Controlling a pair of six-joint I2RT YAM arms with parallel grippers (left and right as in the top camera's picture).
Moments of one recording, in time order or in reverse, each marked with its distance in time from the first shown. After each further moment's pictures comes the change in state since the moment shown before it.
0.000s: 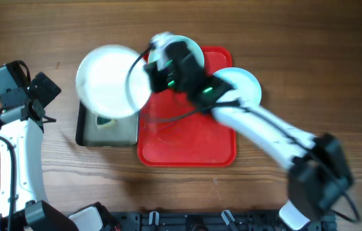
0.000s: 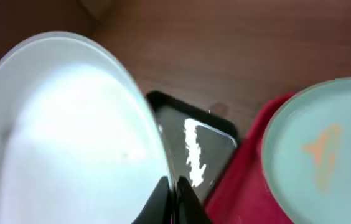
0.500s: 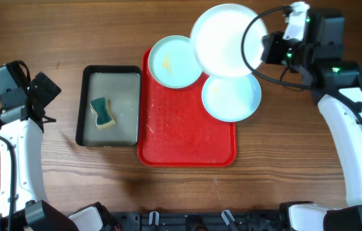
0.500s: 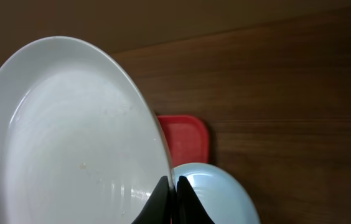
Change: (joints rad) left arm 0.000 0.000 0.000 0.000 0.000 0.000; right arm -0.603 -0.302 0.002 -0.443 -0.015 -0.169
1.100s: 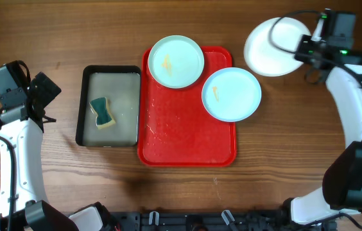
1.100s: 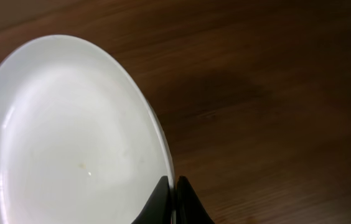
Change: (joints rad) left arm 0.000 0.000 0.000 0.000 0.000 0.000; right arm -0.233 0.247 0.000 0.061 0.316 -0.057
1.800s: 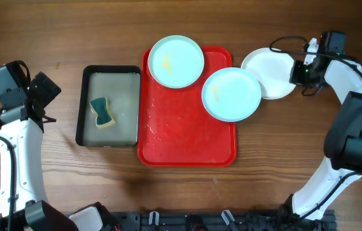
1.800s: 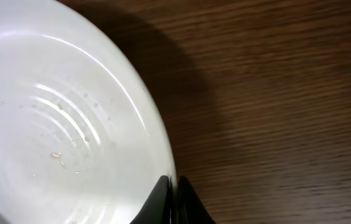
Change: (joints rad) left arm 0.000 0.000 0.000 0.000 0.000 -0.002; right arm -0.078 0.321 0.000 -0.037 -0.186 -0.198
